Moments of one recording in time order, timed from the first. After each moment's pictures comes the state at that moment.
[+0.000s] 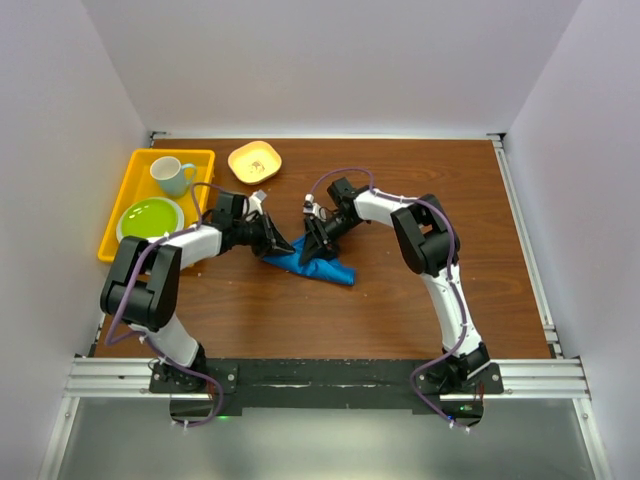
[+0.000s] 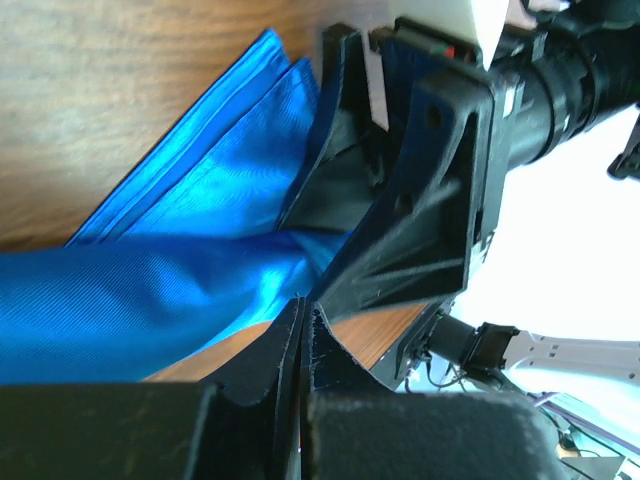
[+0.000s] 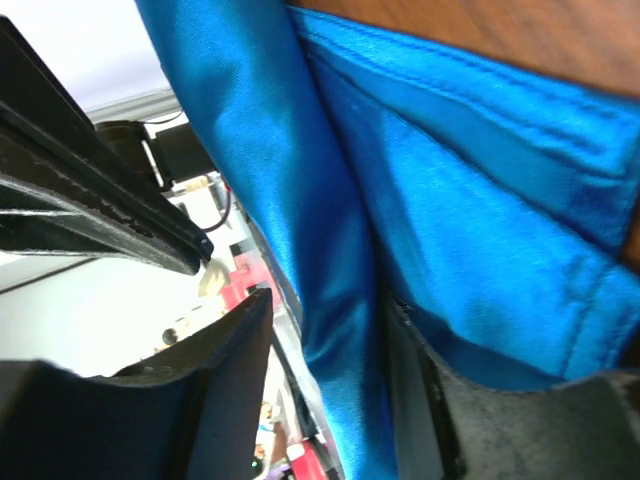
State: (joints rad) left arm -0.25 1.66 0.84 -0.07 0.69 -0.74; right arm 0.53 2.40 1.70 -0.68 -1.07 0.26
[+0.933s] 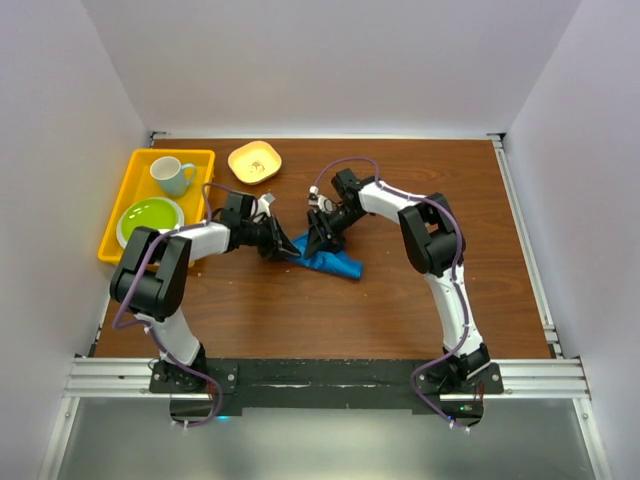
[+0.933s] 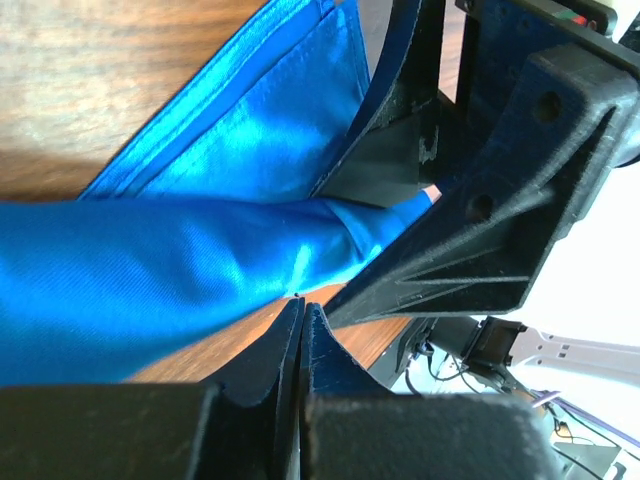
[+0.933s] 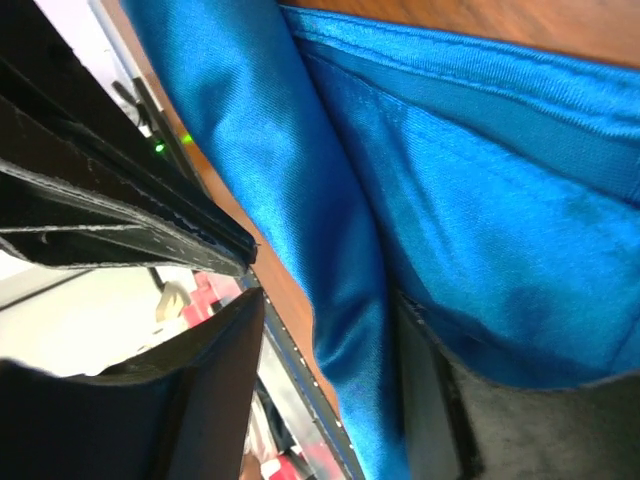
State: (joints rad) left arm -0.28 1.75 0.87 -0.05 0.70 -0.76; right arm 0.51 2.36 1.75 -0.77 -0.93 0.21
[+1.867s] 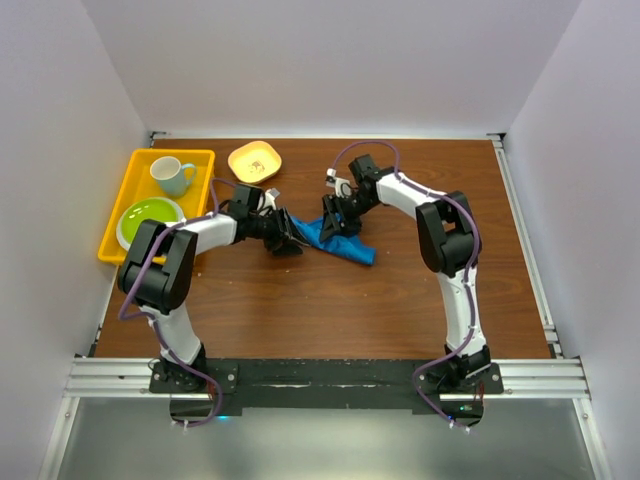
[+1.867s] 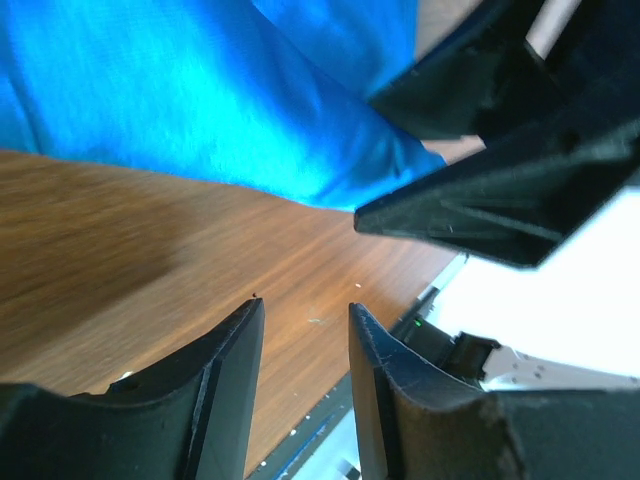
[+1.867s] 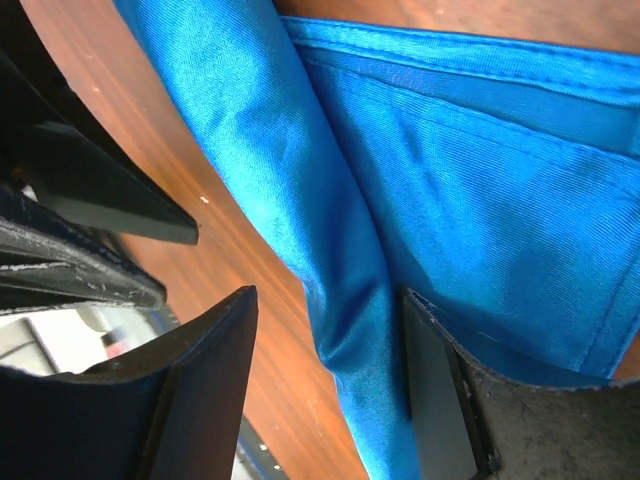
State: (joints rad) left arm -0.31 1.81 0.98 -0.10 0.68 -0.83; right arm 0.42 2.26 1.72 -0.71 -0.75 0.14
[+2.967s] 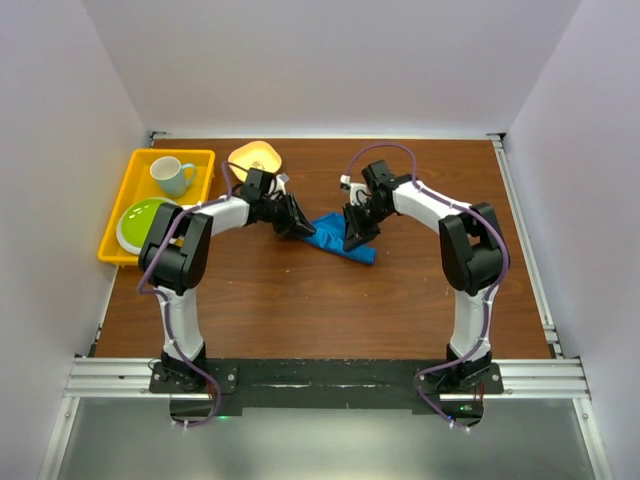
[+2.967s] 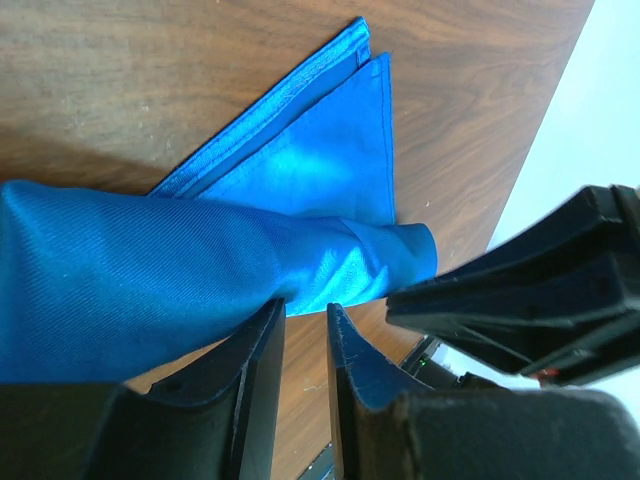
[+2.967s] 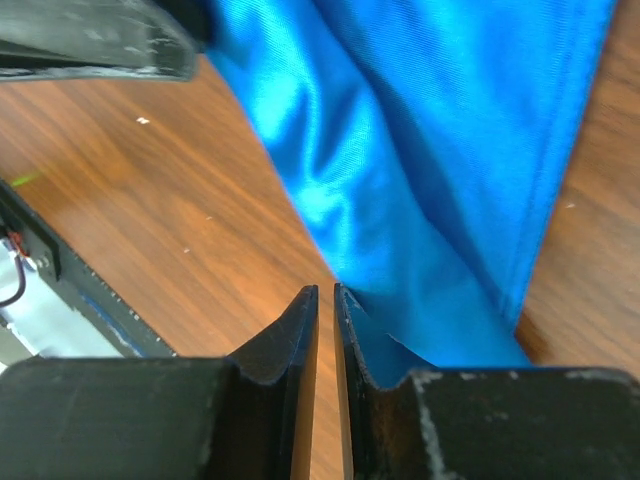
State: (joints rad) left arm -0.33 1.99 1.22 -0.15 0.64 -0.80; right arm 0.42 2.01 1.47 -0.72 -0.54 0.11
